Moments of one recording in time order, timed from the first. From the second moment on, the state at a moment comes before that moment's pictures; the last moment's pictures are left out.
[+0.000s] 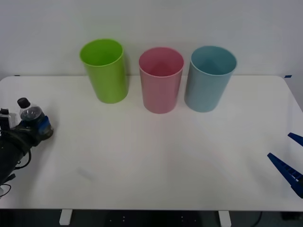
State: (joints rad) right arm 0.35 -0.40 -0.52 -1.66 0.96 -1.22 0.00; left arm -0.20 0.41 0.41 -1.00 -1.14 -0.62 -0.23
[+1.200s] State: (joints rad) right arm 0.35 -0.40 -0.52 -1.66 0.96 -1.22 0.00; left arm 0.05 0.45 0.34 -1.52 -0.97 -0.69 0.00
